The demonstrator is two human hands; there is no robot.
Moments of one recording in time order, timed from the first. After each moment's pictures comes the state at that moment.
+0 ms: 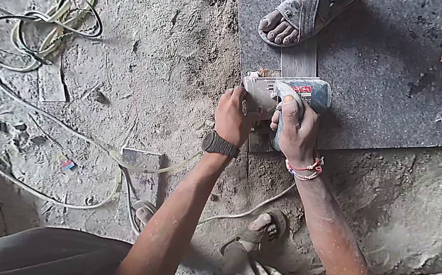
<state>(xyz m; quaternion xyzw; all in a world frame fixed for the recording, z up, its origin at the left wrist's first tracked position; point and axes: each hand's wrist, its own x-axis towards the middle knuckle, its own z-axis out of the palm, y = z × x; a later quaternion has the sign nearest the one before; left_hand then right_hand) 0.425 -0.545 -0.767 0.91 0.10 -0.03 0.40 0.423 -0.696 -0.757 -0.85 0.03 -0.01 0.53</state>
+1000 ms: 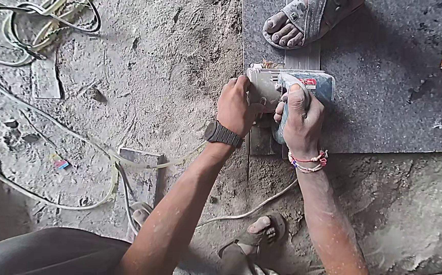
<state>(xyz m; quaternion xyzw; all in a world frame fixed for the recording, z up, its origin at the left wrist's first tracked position) 0.452 -0.538 -0.763 0.91 0.11 -0.05 0.40 0.445 -0.689 -0.755 -0.84 0.02 0.00 0.54</state>
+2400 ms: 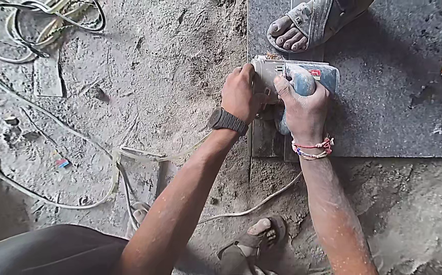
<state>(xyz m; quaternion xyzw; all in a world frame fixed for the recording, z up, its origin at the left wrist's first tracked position) 0.481 -0.531 -0.758 0.91 0.11 -0.08 0.40 0.471 -0.678 -0.752 -0.89 0.03 -0.03 0.44</state>
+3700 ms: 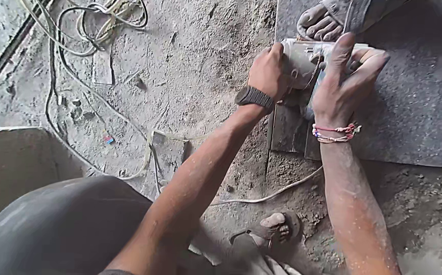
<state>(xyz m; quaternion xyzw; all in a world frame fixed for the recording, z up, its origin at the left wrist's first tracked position) 0.504 -0.526 -0.748 0.91 0.11 -0.13 0.37 0.500 -0.663 -0.755 -0.88 0.05 -0.18 0.44</state>
